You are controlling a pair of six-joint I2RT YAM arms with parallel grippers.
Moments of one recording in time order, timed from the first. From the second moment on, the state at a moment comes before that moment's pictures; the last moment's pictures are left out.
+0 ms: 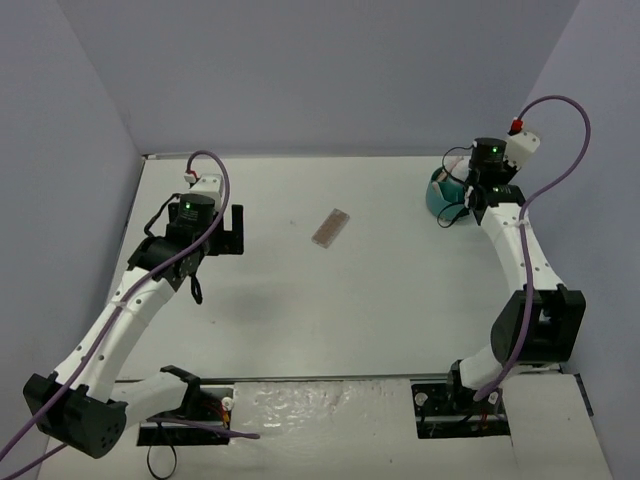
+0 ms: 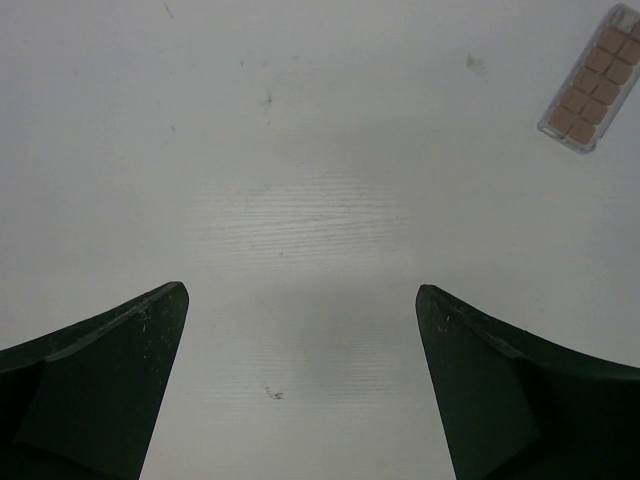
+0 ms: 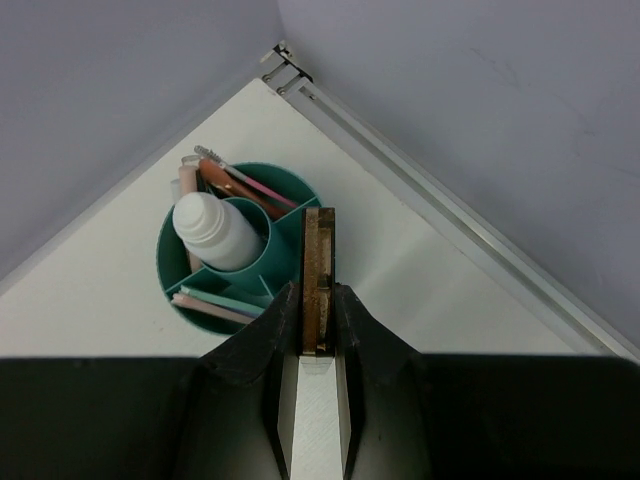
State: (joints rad) left arm -0.37 1.11 1.15 -0.71 -0.28 -0.21; right arm -0.02 1.50 1.31 -0.28 0.59 0.44
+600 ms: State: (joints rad) left arm -0.30 1.11 1.12 -0.72 -0.28 -0.19; right arm -0.07 1.78 1.50 -0.19 0.66 0.44
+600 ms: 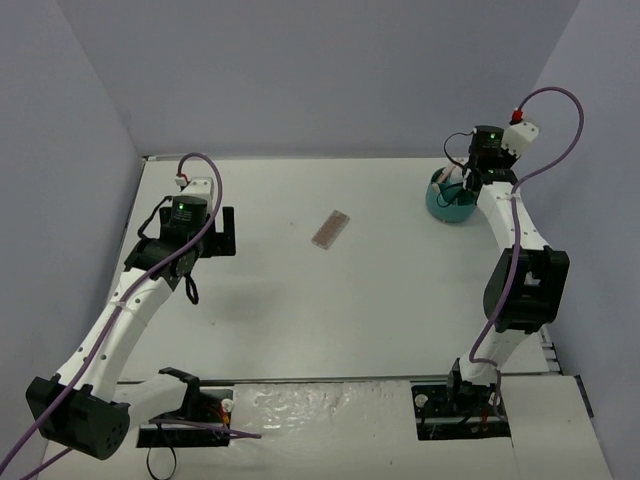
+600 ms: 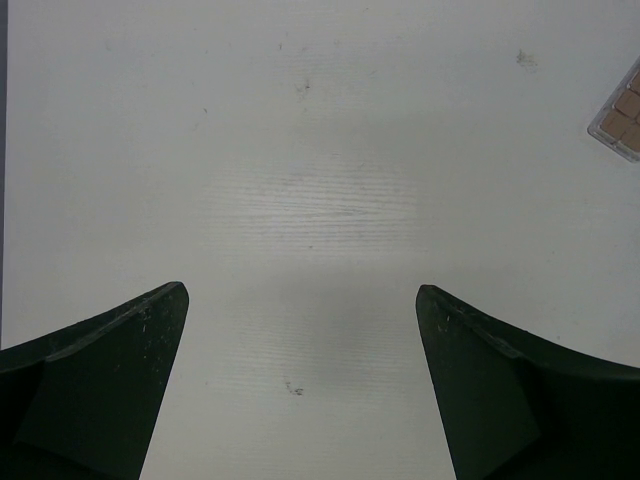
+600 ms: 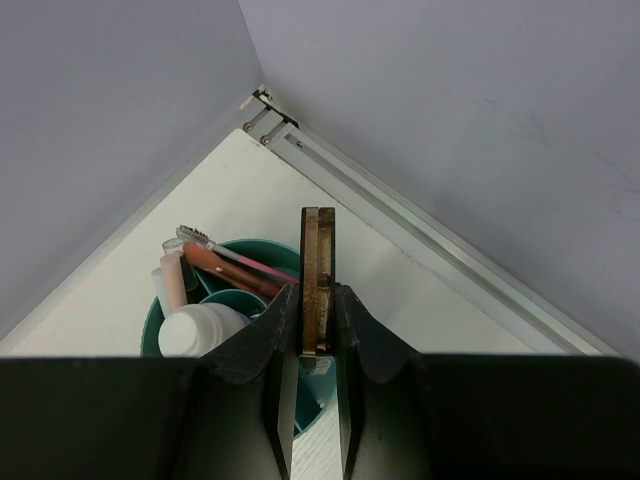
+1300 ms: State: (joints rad) left arm -0.29 1.12 1.12 -0.72 -0.28 -0.19; right arm -0.06 1.86 1.53 -0.17 0.65 0.44
